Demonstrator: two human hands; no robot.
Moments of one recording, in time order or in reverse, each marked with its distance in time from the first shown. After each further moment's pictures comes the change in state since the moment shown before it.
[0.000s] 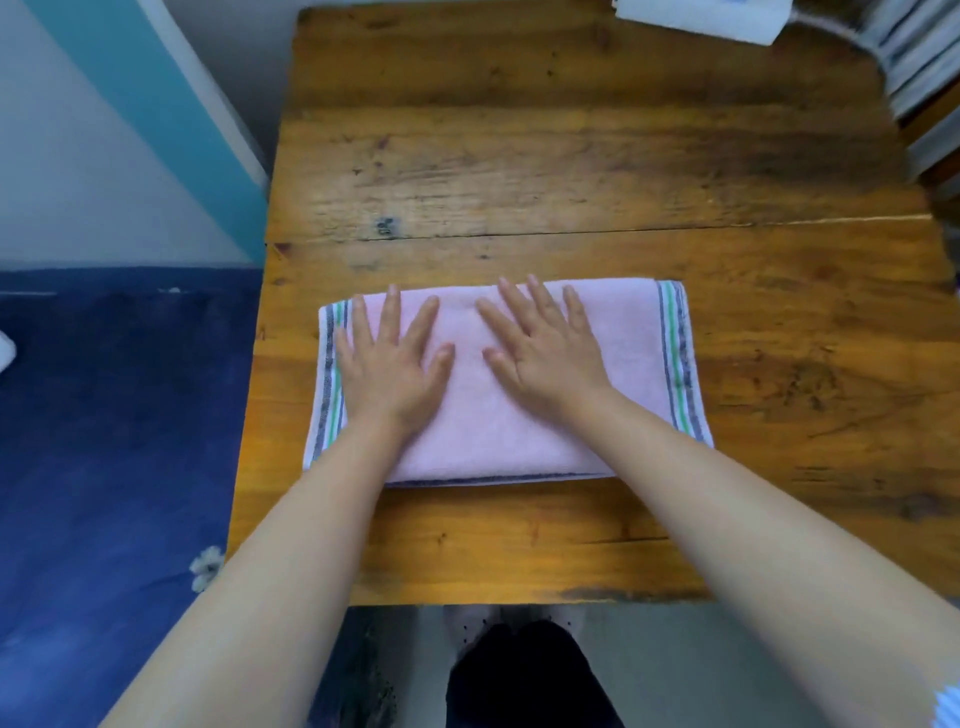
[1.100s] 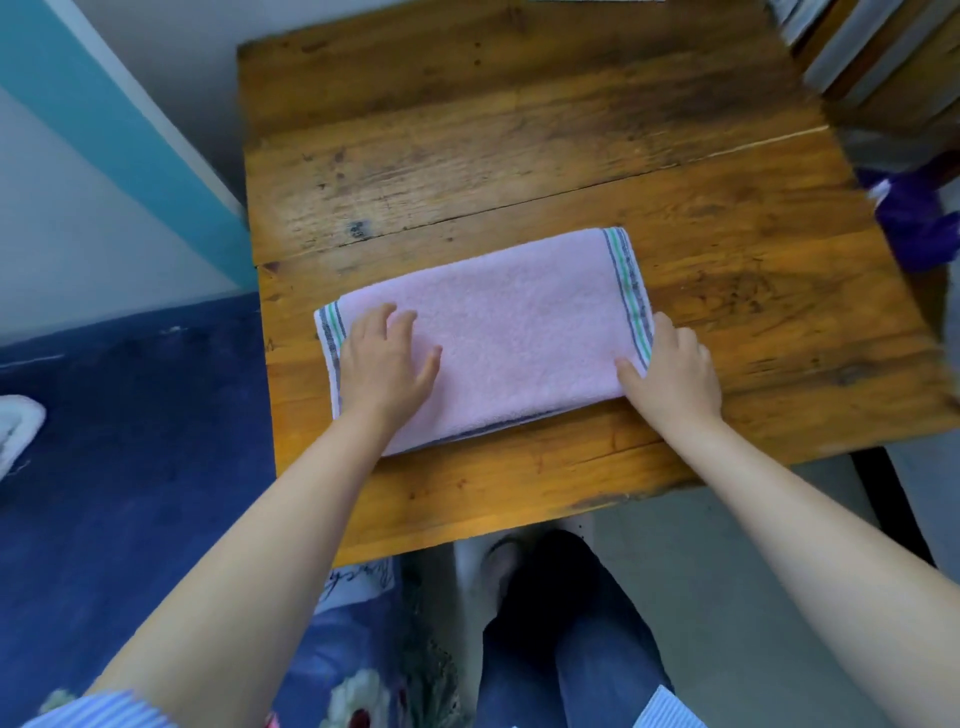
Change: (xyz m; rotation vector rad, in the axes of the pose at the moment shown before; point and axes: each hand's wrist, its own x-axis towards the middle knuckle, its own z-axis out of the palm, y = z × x) left_hand -0.029 0.002 -0.042 0.050 -0.027 0.234; right_hand -0.126 0.031 -0.015 0.301 0.117 0.770
